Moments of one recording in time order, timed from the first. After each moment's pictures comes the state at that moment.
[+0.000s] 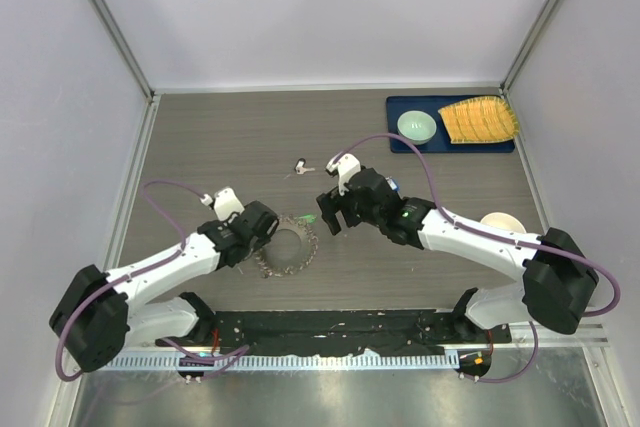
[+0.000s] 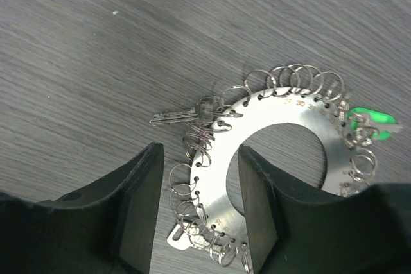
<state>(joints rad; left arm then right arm) -0.73 1.11 0.58 -0.57 -0.55 -1.15 0.88 1.34 0.86 -0.12 0.14 0.13</state>
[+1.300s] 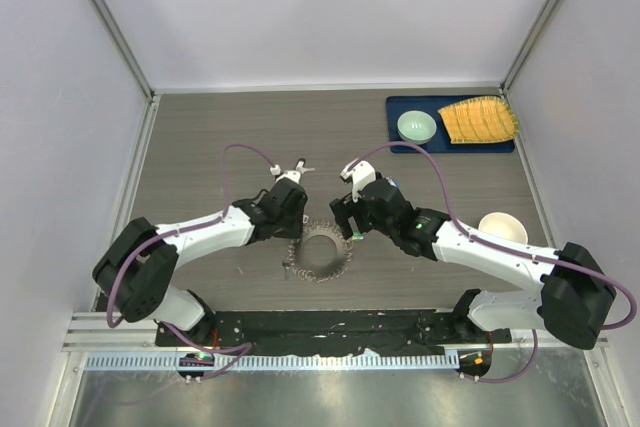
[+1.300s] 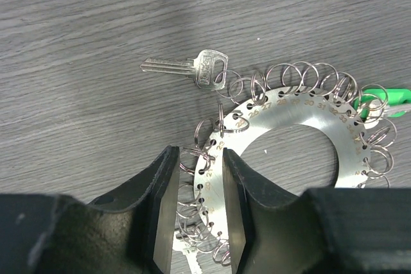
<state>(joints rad) -0.75 1.48 0.78 -0.28 -0.17 -0.57 0.88 1.23 0.74 -0.11 0.22 0.13</state>
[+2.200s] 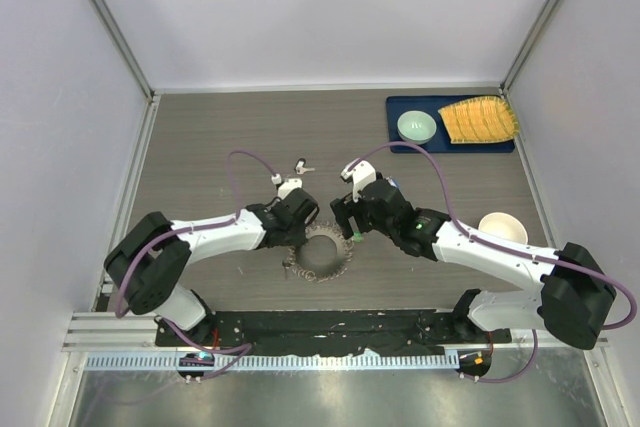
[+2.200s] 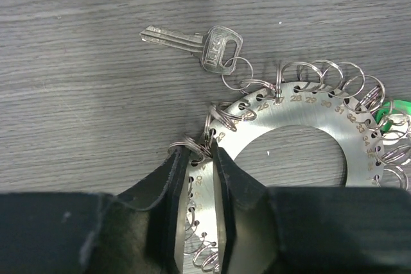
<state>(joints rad) -0.84 1.53 0.79 -0.32 -0.29 -0.76 0.88 1.23 0.74 -0.11 0.23 0.13</state>
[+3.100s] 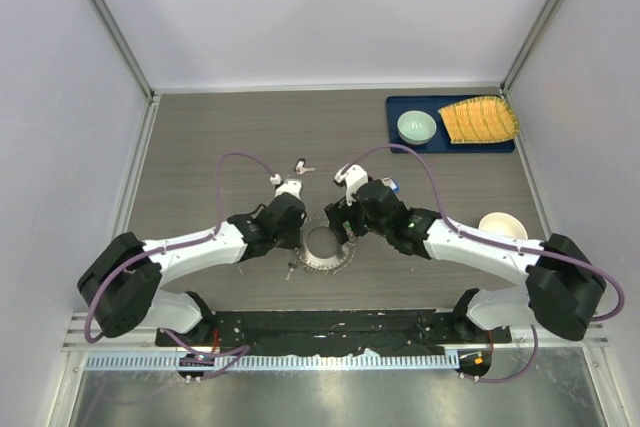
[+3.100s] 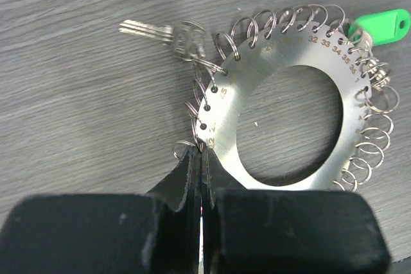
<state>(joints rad) -0.85 1.34 0.67 -0.24 -0.27 -0.60 0.87 1.27 0.73 -0.07 0.16 0.14</state>
